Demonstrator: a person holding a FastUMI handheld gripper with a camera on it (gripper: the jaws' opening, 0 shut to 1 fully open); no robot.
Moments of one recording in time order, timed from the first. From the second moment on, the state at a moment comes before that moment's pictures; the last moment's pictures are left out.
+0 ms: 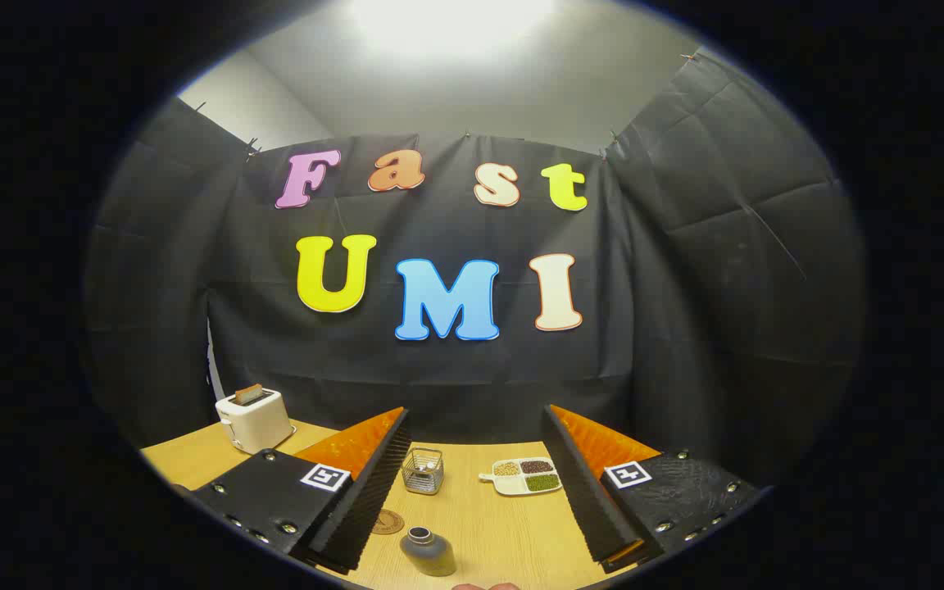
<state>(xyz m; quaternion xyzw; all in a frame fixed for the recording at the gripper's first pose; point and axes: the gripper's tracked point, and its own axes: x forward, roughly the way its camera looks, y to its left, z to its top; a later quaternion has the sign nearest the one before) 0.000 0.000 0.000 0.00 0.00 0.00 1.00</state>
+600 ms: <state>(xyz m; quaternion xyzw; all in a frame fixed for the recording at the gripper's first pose) 0.004 0.009 -0.012 0.00 0.01 0.01 1.00</state>
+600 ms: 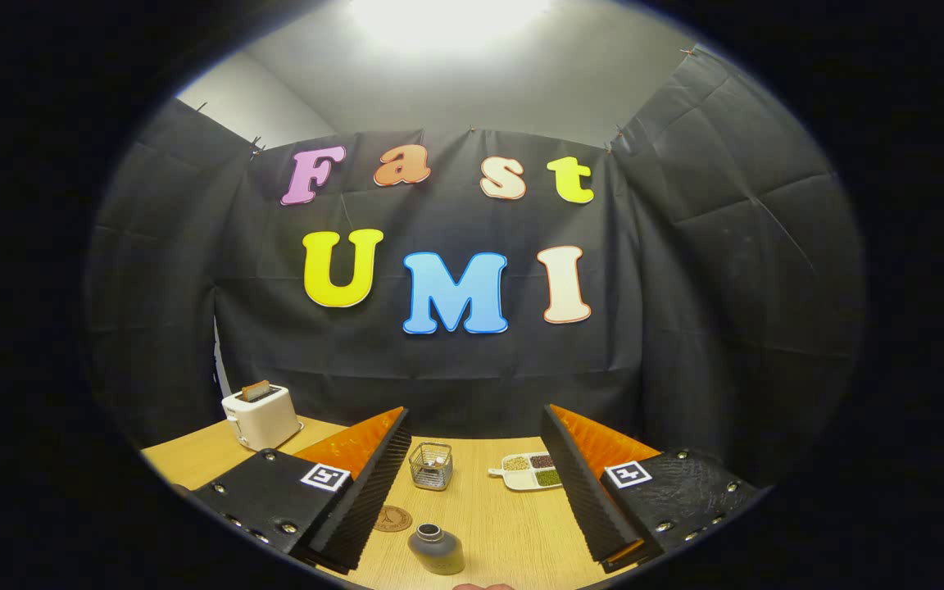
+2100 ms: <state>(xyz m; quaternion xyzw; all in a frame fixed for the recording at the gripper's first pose) 0.012 0.057 -0.222 0.02 0.06 0.05 1.00</state>
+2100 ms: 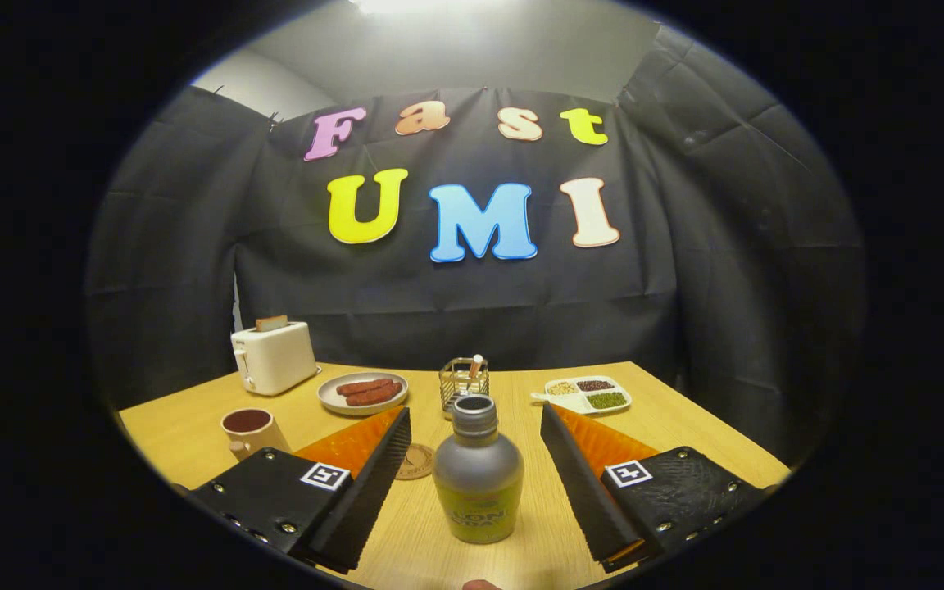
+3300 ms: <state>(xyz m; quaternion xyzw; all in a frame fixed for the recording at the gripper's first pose) 0.051 0.065 -0.277 -0.01 0.14 0.03 0.99</state>
